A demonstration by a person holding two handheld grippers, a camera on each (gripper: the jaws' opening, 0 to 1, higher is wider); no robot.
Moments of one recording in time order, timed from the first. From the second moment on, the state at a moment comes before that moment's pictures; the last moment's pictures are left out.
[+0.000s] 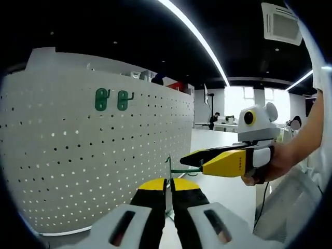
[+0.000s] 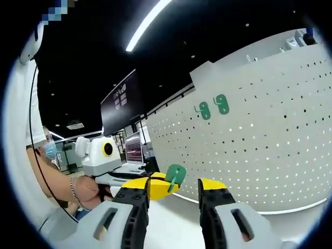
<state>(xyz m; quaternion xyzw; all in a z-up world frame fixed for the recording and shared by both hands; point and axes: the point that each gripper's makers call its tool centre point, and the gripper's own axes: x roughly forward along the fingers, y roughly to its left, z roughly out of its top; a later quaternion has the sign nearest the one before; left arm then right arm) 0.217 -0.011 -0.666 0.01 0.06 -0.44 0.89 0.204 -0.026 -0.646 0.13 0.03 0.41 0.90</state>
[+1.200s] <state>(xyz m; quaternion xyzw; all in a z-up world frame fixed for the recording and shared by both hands) 0.218 -0.009 -0.664 -0.01 0.06 -0.43 0.90 0.215 -0.010 -0.648 0.15 0.05 0.40 0.90</state>
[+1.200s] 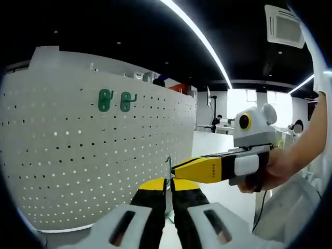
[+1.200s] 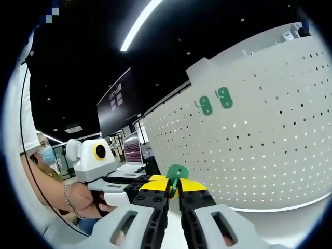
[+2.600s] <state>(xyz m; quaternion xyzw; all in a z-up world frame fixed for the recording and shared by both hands) 0.217 -0.009 -0.673 -0.01 0.08 -0.43 0.90 0.216 -0.015 -0.649 0.15 0.05 0.39 0.91</state>
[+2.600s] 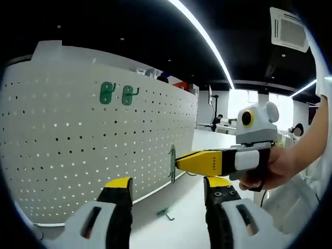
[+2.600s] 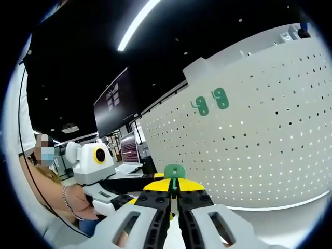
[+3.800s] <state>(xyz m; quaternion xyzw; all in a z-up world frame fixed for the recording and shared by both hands) 0.207 -0.004 -0.701 0.02 0.12 -0.43 0.89 0.248 -0.067 -0.633 0.01 0.04 0.27 0.96</state>
